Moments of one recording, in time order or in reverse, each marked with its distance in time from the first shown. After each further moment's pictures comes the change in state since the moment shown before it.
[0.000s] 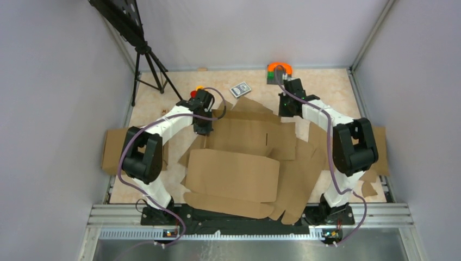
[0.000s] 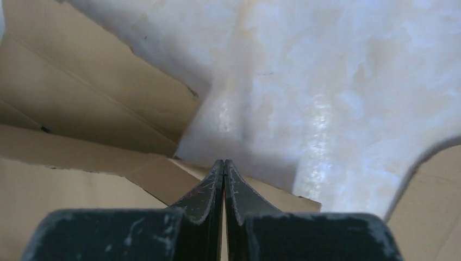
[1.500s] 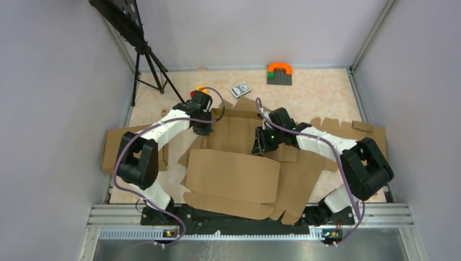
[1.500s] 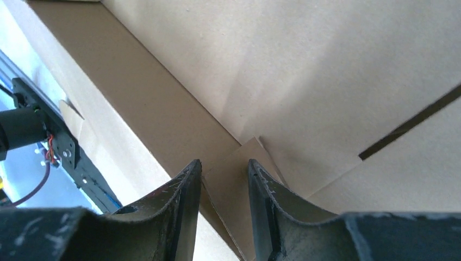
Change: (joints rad) left arm 0.001 -0.069 -0.063 0.063 0.023 -0.002; right arm 0.270 -0.235 -0.382 0.080 -0.486 0.102
